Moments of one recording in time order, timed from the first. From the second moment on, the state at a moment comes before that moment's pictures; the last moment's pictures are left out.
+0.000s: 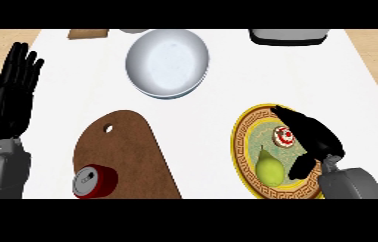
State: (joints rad) left arm -0.24 0.31 0.23 -1.51 0.15 0.01 0.00; right arm -0.15 -0.34 0.16 -1.45 0.89 0.42 0.15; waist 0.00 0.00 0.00
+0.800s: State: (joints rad) left arm -0.25 0.29 0.24 -1.51 0.12 0.01 0.00; right arm -0.18 -0.35 0.10 -1.35 0.99 0.26 -0.06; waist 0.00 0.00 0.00
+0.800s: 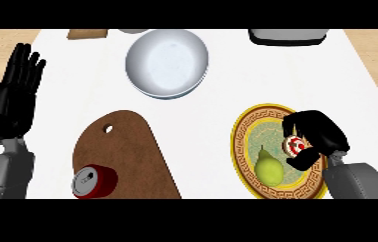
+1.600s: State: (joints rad) left arm -0.25 0.30 0.25 -1.50 0.12 0.01 0.00; right arm -0.35 -0.58 -0.18 -1.23 0.98 0.28 0.01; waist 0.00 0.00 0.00
